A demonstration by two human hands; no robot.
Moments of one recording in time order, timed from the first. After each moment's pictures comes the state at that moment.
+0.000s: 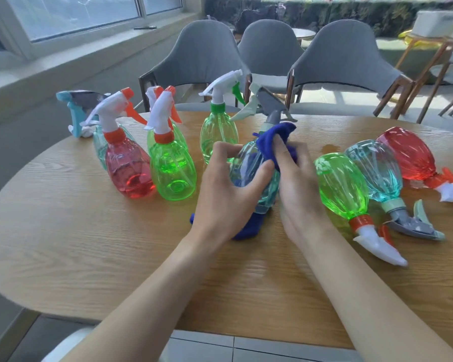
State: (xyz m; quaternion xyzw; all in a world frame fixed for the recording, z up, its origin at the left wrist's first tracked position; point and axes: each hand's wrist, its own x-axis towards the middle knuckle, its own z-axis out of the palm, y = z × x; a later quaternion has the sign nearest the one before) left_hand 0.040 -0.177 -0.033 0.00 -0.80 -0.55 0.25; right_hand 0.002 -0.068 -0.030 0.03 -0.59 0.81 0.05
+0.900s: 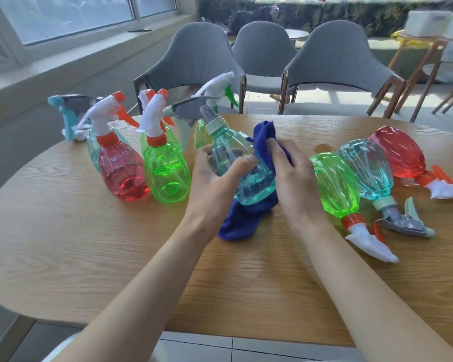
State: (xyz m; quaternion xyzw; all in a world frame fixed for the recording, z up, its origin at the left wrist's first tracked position) left_hand 0.029 -0.182 -0.028 0.04 -0.65 -0.74 0.14; right_hand 0.003 -0.052 -0.022 0.08 -0.72 0.68 0.10
